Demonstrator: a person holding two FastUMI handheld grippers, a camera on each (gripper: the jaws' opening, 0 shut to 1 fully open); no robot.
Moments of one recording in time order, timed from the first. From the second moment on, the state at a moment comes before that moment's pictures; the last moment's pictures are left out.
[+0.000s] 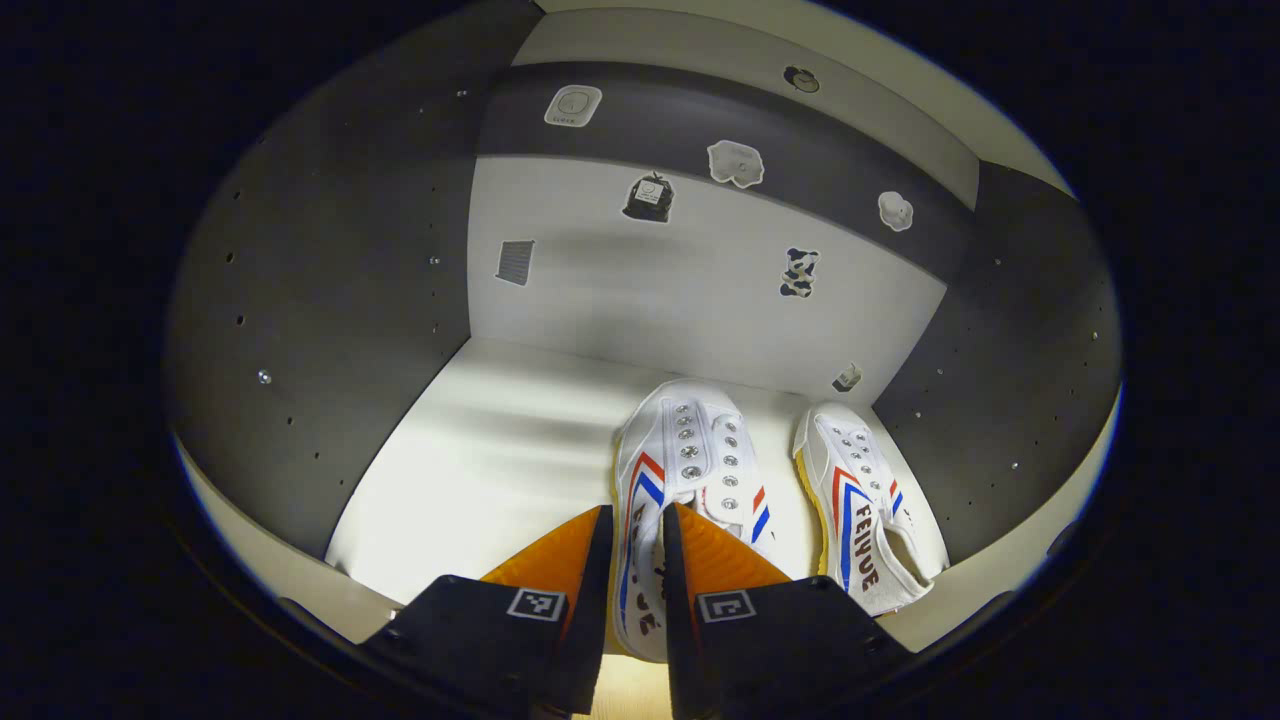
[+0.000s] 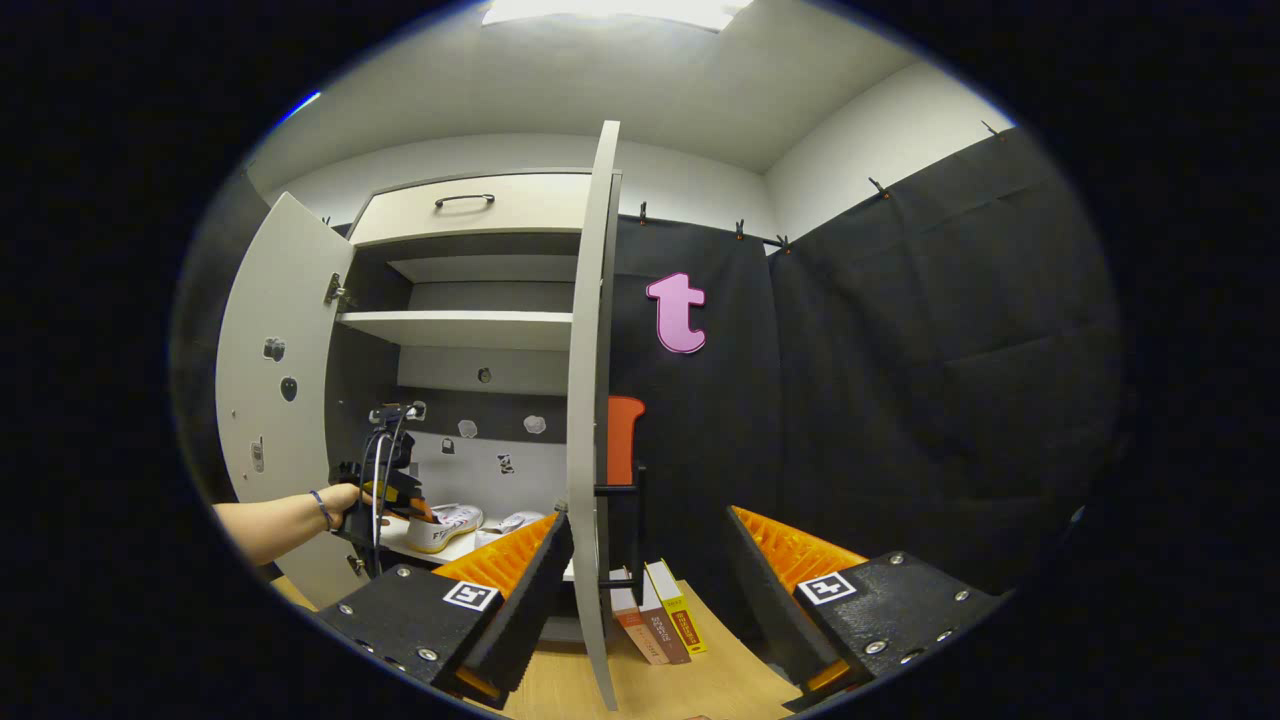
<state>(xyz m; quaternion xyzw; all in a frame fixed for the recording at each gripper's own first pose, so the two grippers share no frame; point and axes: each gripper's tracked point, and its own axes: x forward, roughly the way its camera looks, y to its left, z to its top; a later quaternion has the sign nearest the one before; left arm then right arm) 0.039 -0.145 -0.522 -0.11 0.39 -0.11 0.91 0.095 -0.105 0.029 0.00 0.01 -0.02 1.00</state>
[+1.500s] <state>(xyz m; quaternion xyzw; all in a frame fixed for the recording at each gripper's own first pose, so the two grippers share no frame) -0.225 0.008 -0.266 -0.10 0.10 -0.12 0.98 0.130 -0.053 -0.023 0.01 0.06 0.08 0.99</state>
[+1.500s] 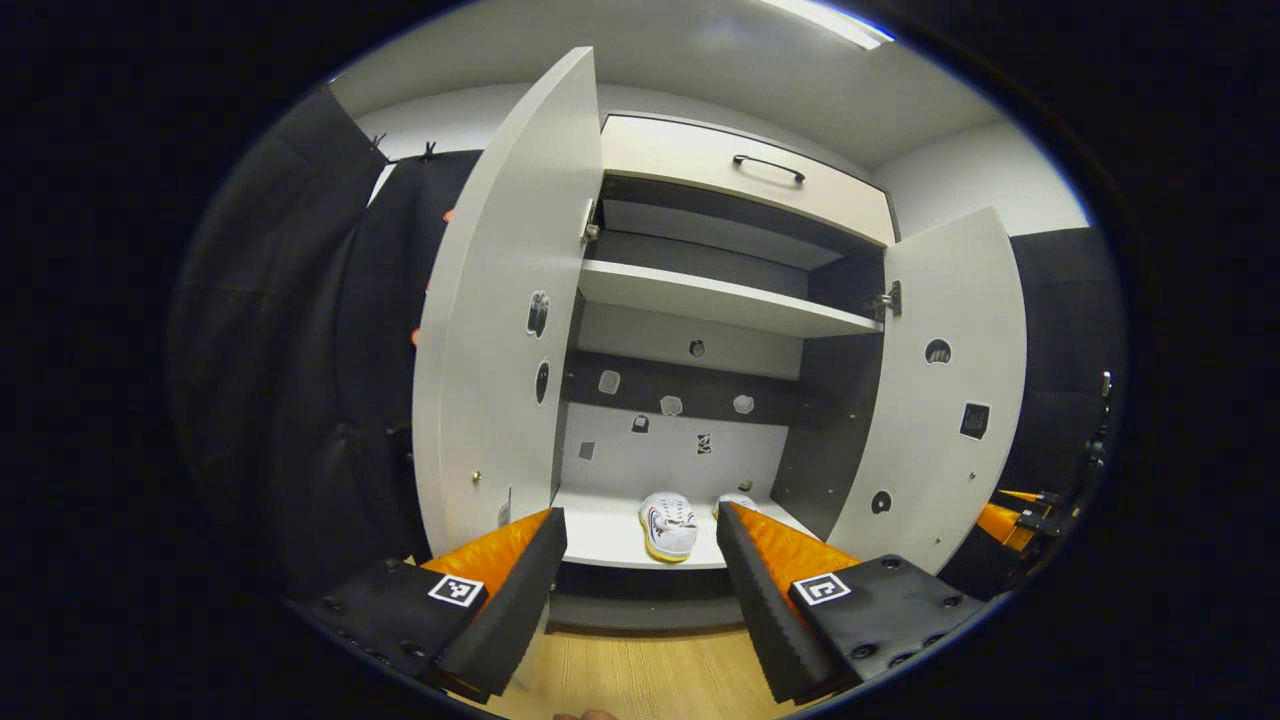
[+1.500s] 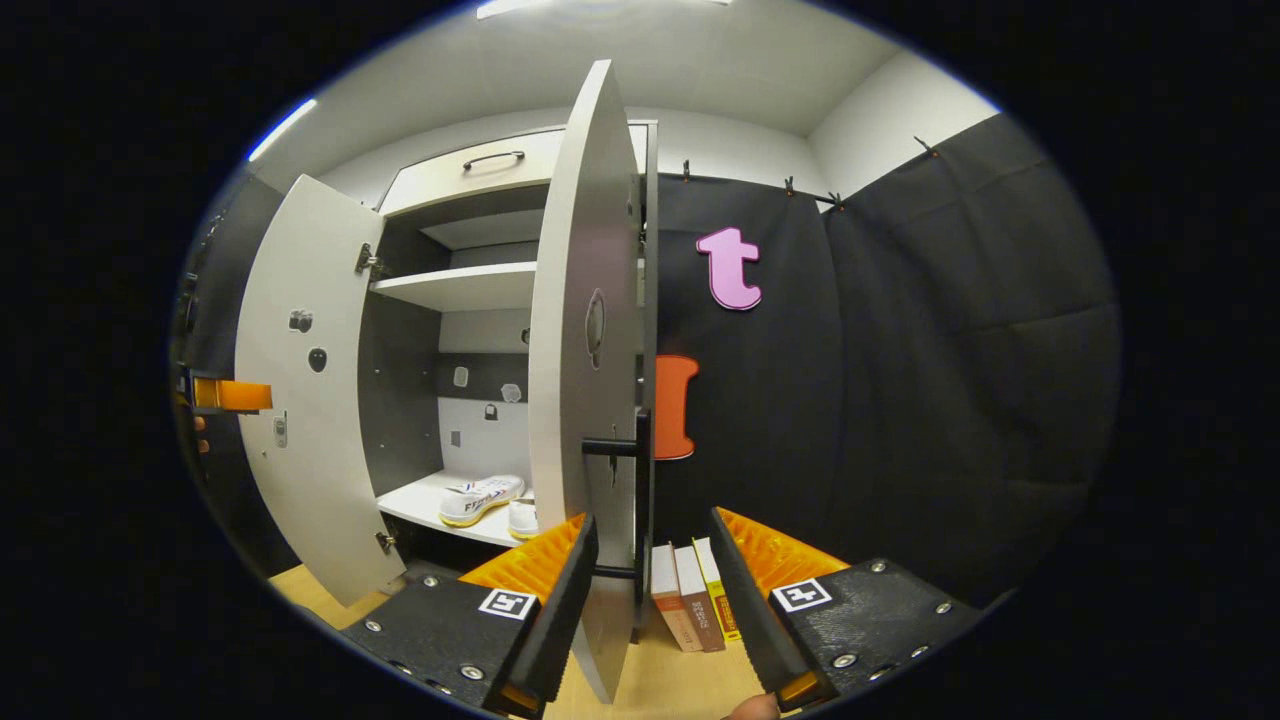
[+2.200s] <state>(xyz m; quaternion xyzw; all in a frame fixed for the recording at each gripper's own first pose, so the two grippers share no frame) -0.264 0.097 -0.249 -0.09 0.08 -0.06 0.99 0.159 0.015 -0.040 0.06 0.07 0.15 0.98</state>
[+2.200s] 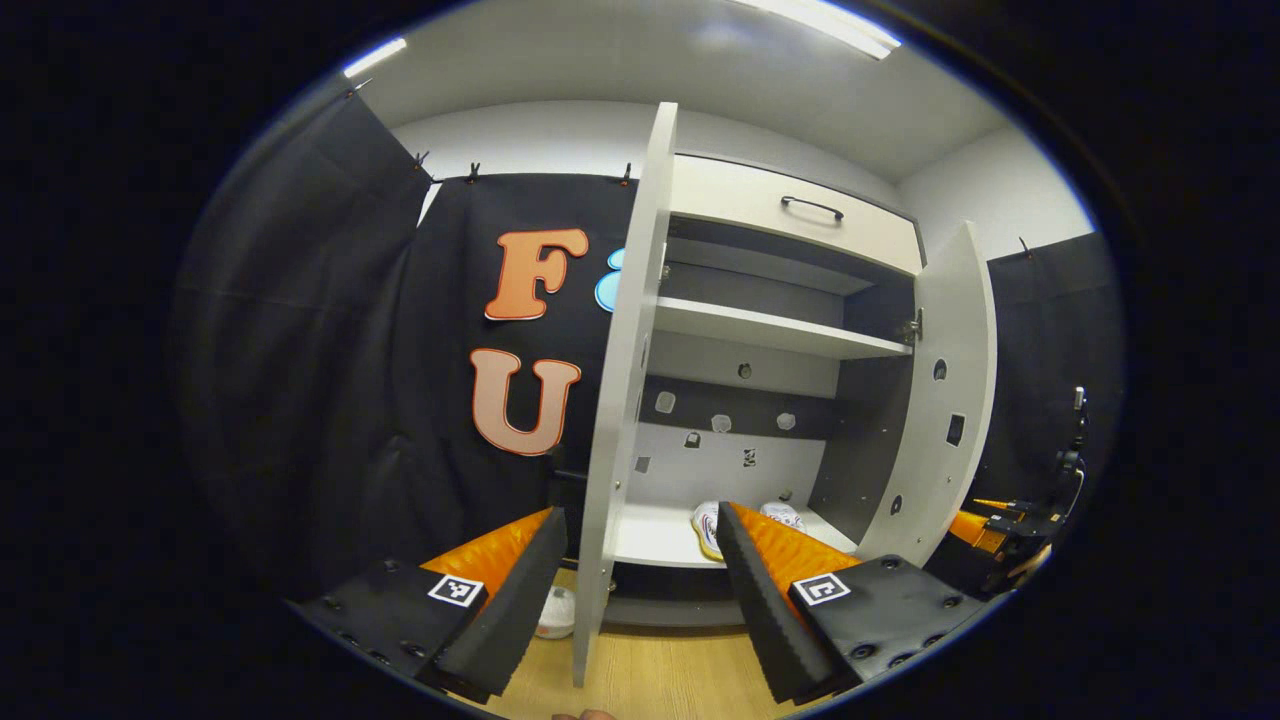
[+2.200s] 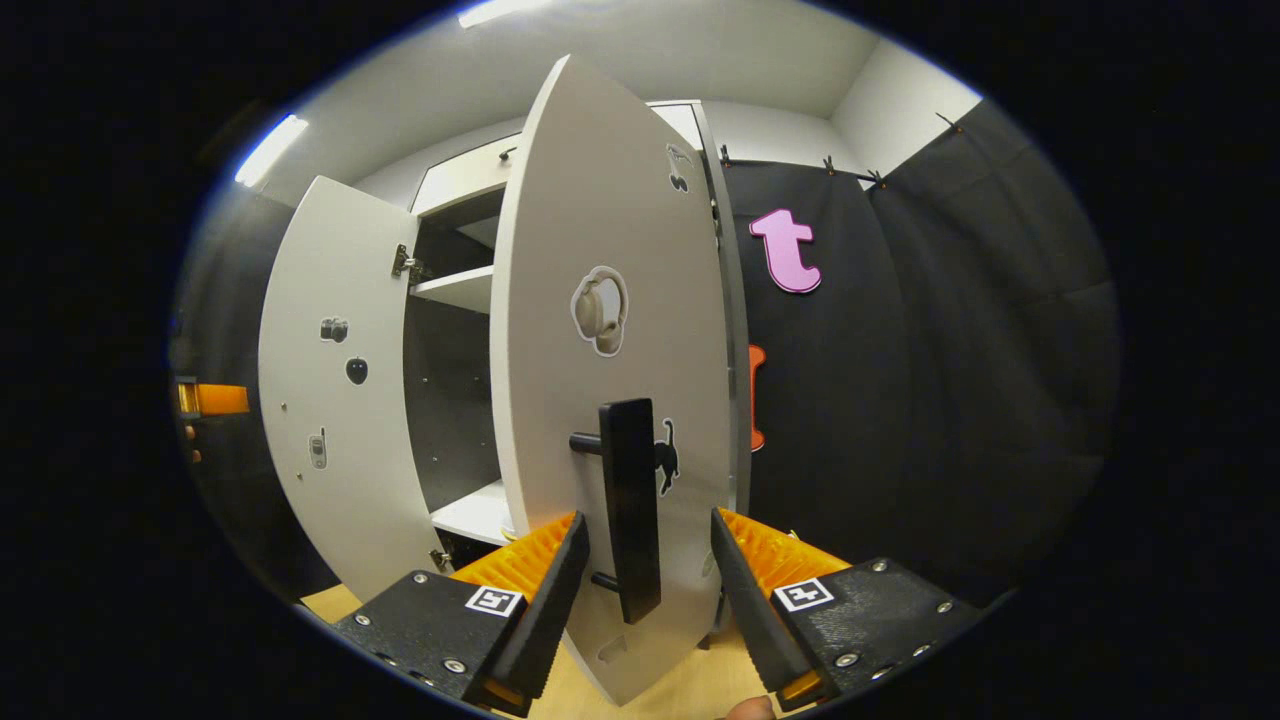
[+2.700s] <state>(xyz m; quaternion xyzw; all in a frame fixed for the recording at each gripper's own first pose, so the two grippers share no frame) -0.273 0.161 -0.258 -0.09 0.09 -0.01 0.99 0.219 0.103 -0.063 0.06 0.08 0.16 0.98</state>
